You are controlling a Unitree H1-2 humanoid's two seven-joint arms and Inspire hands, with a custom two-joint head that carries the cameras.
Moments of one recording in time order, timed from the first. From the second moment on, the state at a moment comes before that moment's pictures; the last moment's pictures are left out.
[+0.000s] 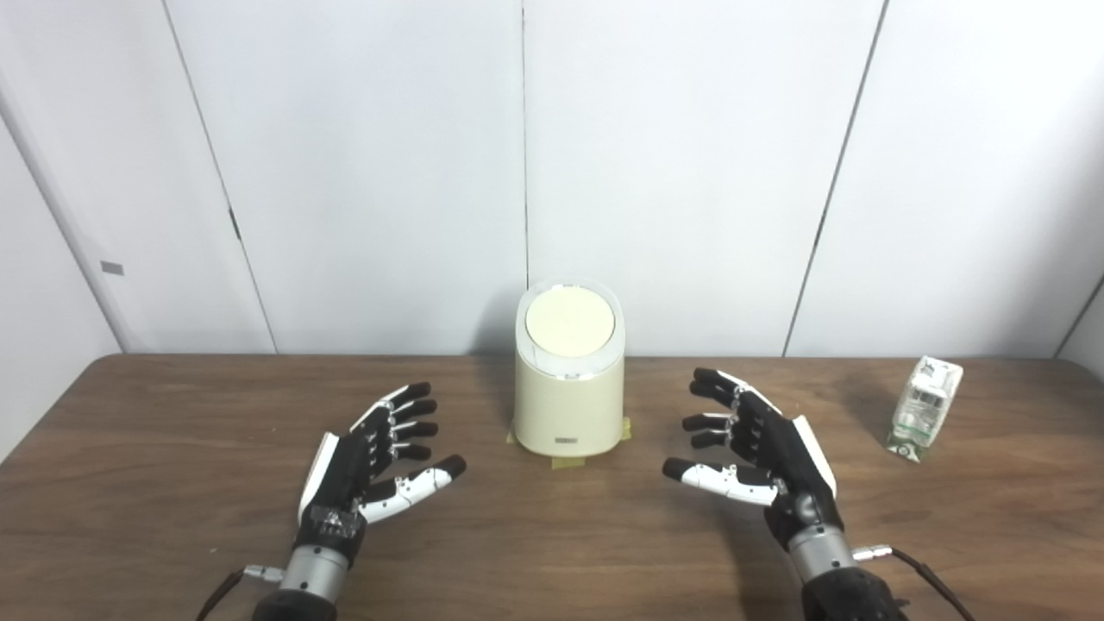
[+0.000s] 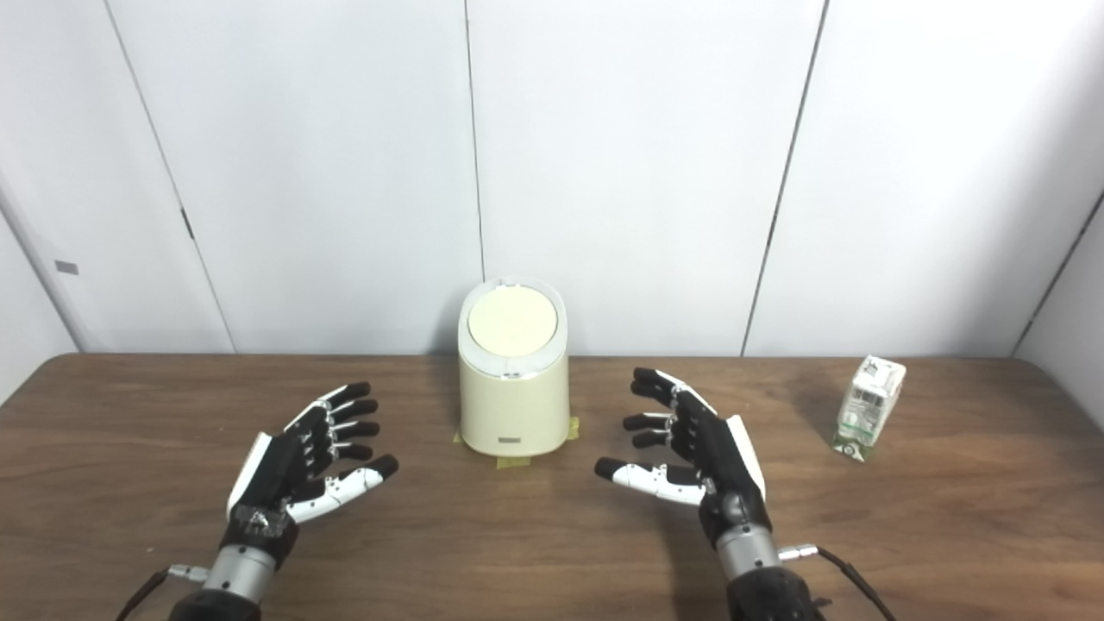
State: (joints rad) left arm -0.19 0.14 0.04 0.07 0.05 -0.06 -0.07; right arm -0.25 -0.07 0.00 0.07 -0.07 0.00 0.00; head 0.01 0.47
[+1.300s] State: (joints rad) left arm -0.48 0.05 0.01 0.14 0.25 0.14 0.12; right arm -0.25 -0.08 0.00 0.09 -0.07 0.01 0.00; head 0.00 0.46
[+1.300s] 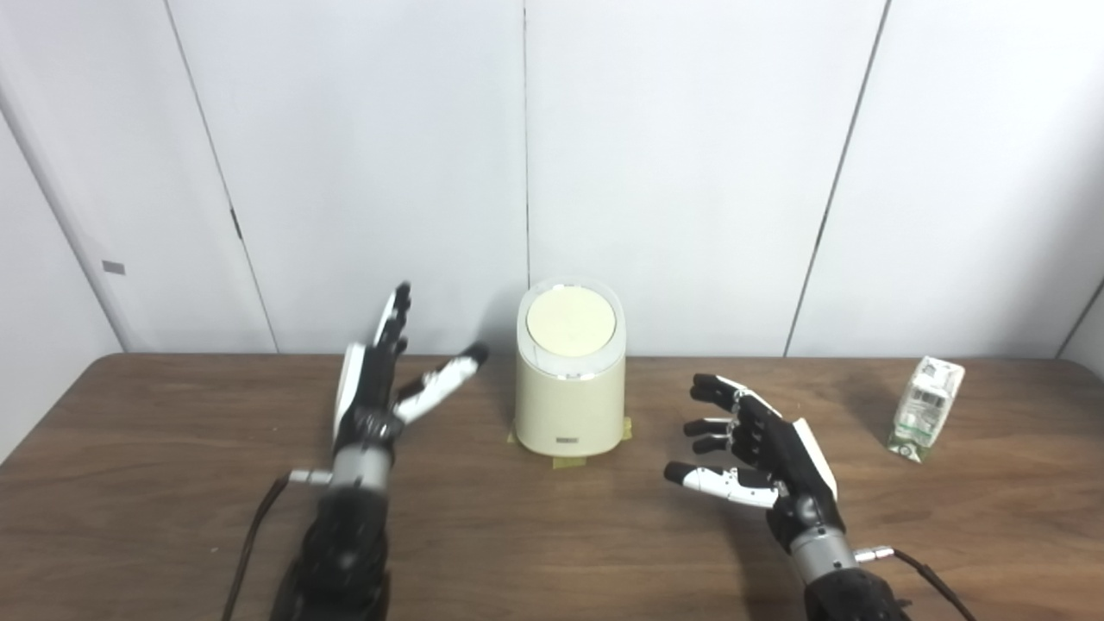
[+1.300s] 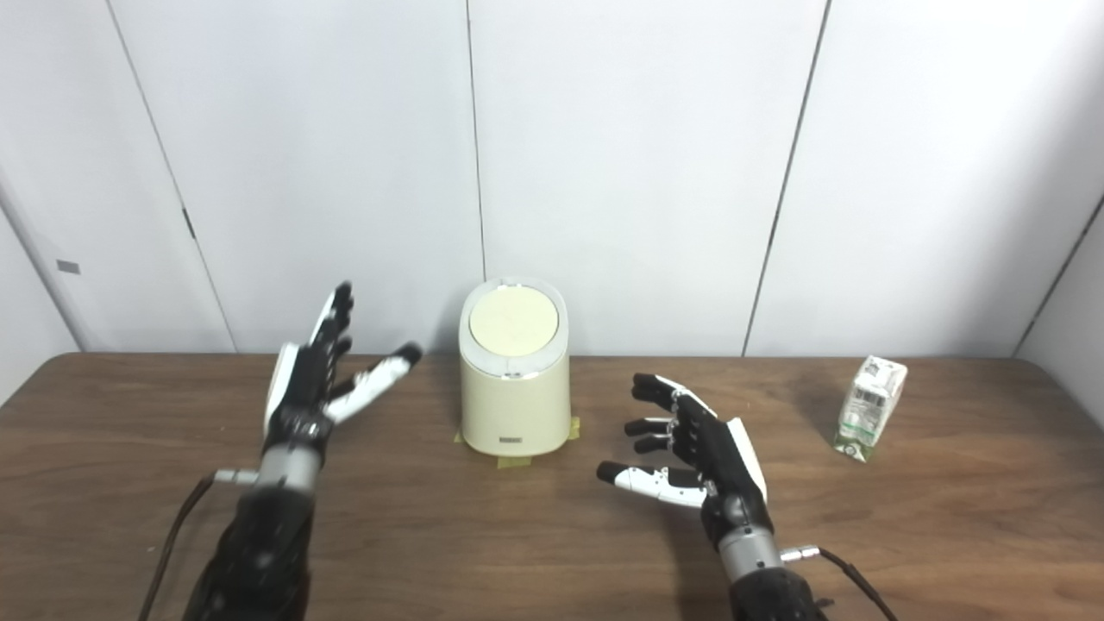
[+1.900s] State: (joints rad) left arm -0.73 0.06 -0.12 0.36 0.43 0.23 0.17; right arm -0.25 -0.06 0.00 0.09 -0.09 0.01 0.00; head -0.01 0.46
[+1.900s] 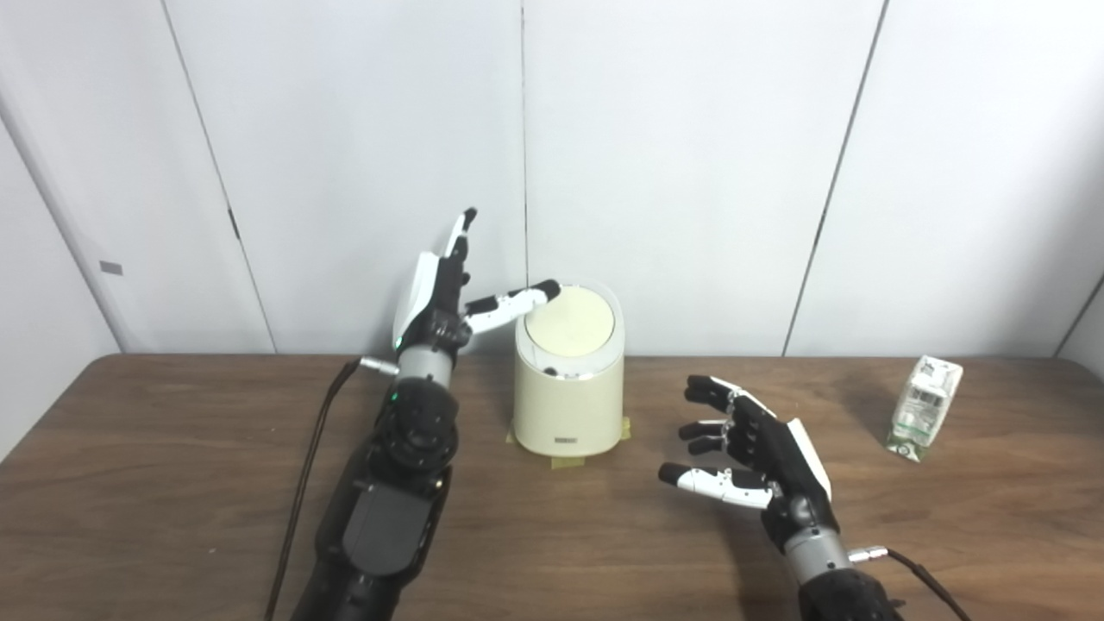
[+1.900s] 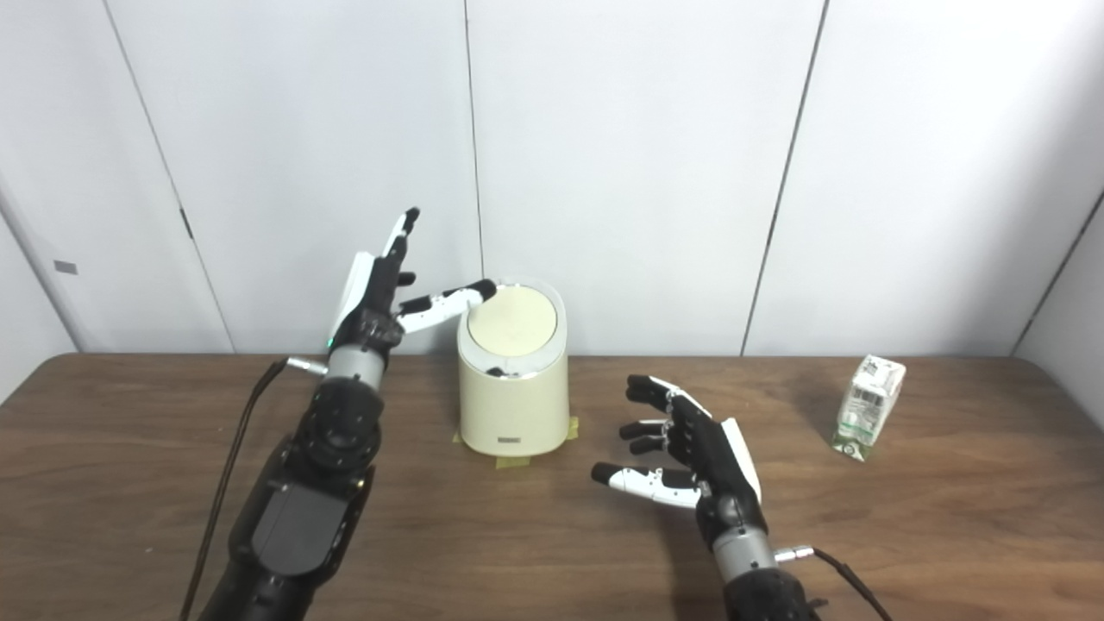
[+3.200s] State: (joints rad) left arm -0.80 0.21 -0.47 0.36 0.84 0.40 0.01; right arm -0.25 -0.05 0.01 0.07 -0.13 0.03 -0.02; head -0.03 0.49
